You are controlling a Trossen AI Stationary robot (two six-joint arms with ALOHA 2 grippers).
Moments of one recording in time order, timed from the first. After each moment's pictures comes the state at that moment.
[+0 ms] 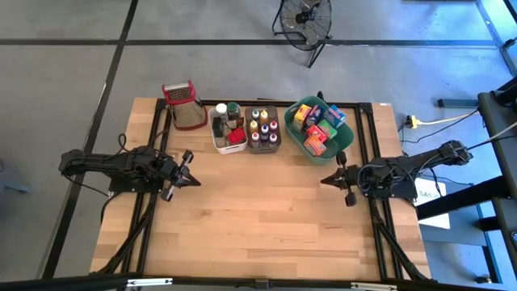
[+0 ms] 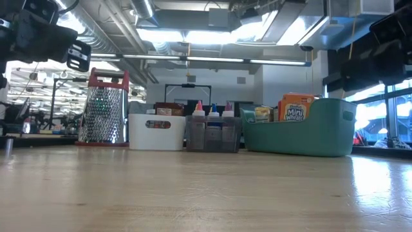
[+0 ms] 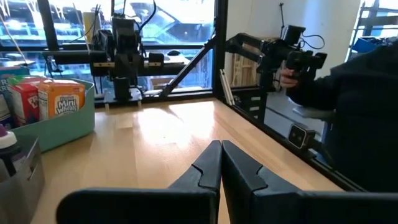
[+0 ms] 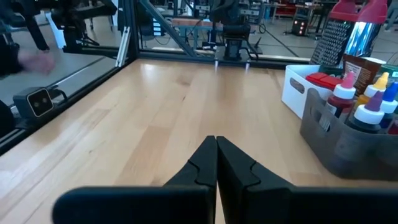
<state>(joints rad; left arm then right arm) -0.02 0.07 0.01 0.06 0.31 -0.03 0.30 0.21 0.01 0.04 0.15 0.00</state>
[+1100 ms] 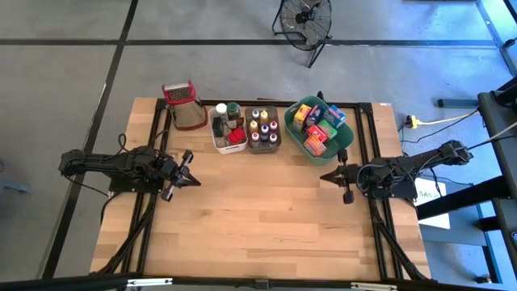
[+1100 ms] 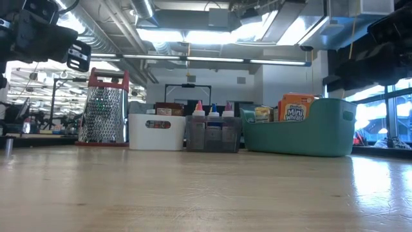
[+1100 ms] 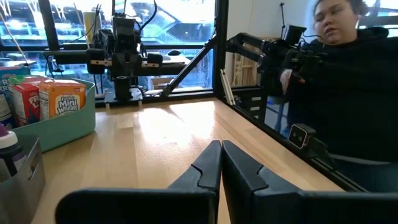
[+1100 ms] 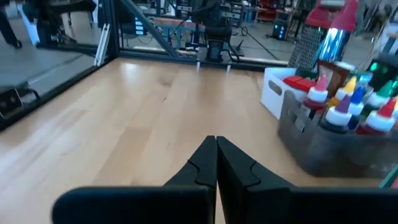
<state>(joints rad) -0.02 0.07 0.01 0.06 0.31 -0.03 0.30 0.21 0.01 0.05 0.23 -0.05</state>
